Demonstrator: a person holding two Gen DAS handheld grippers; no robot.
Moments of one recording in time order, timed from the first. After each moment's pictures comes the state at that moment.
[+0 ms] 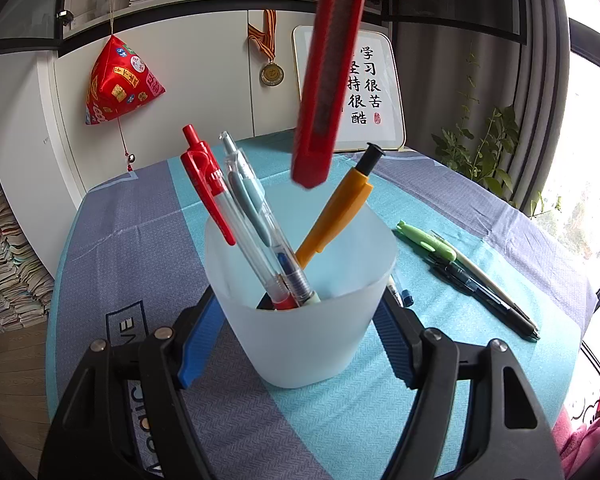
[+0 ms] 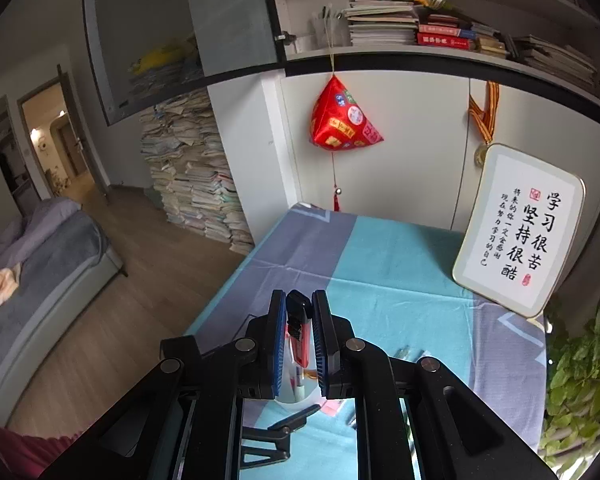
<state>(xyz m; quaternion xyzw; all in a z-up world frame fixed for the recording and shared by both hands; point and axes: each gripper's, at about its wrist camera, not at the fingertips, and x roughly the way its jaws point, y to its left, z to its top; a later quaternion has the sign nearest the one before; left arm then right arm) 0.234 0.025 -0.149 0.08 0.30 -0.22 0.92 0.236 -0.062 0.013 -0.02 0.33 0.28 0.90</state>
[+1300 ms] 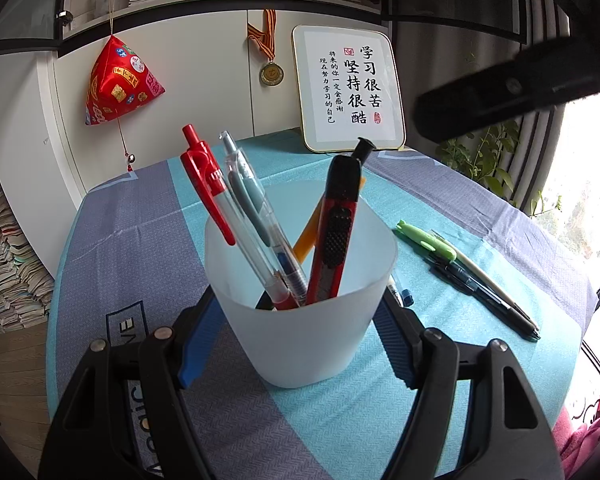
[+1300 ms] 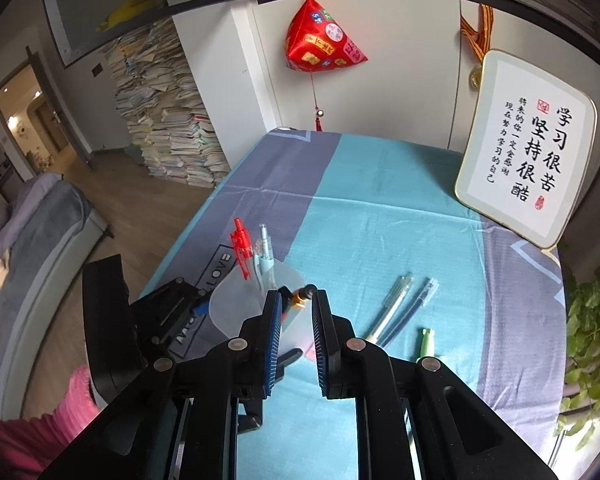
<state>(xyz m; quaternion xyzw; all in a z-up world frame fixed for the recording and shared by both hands) 0.234 0.026 -0.149 0.08 0.30 -0.22 0.92 0.241 -0.086 -0.058 -0.03 0.43 0.23 0.87</state>
